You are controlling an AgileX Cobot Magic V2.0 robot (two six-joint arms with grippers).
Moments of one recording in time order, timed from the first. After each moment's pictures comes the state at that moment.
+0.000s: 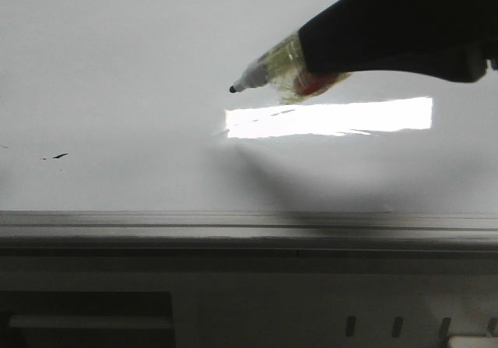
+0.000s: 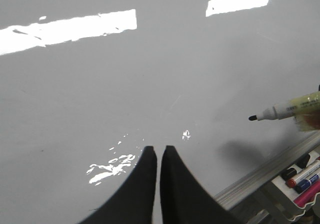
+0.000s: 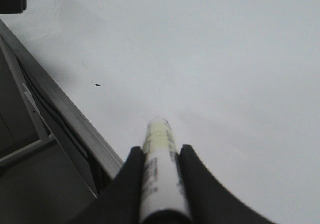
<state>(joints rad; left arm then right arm) -0.50 0.57 -0.37 -1.11 0.21 1.02 0.99 0.95 -0.48 1.31 -0.26 -1.37</state>
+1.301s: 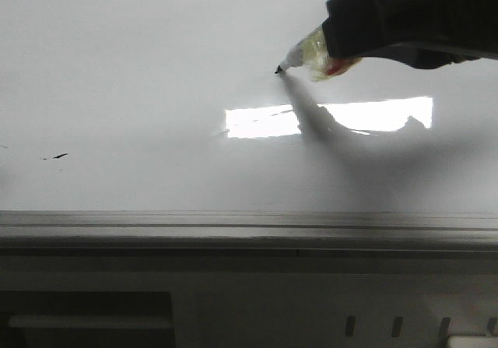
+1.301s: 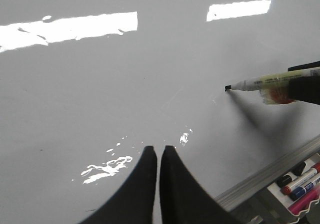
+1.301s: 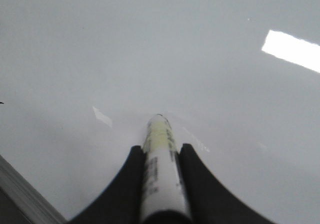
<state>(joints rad) -0.50 0.57 -0.37 -1.14 0.20 1.02 0.99 1.07 -0.51 1.34 -0.51 -1.37</state>
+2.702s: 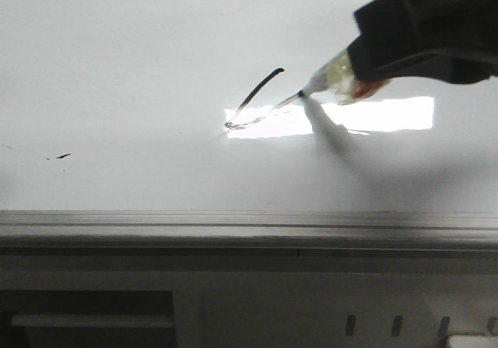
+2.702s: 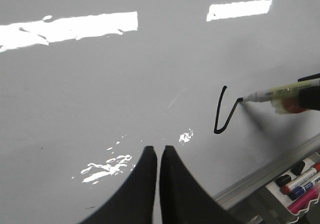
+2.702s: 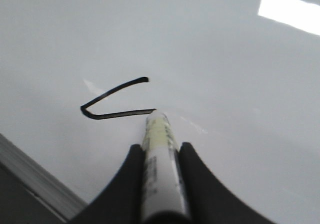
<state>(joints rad) -0.50 0.57 -0.37 -1.14 0.20 1.02 1.02 1.02 -0.54 1.77 -0.58 -1.72</state>
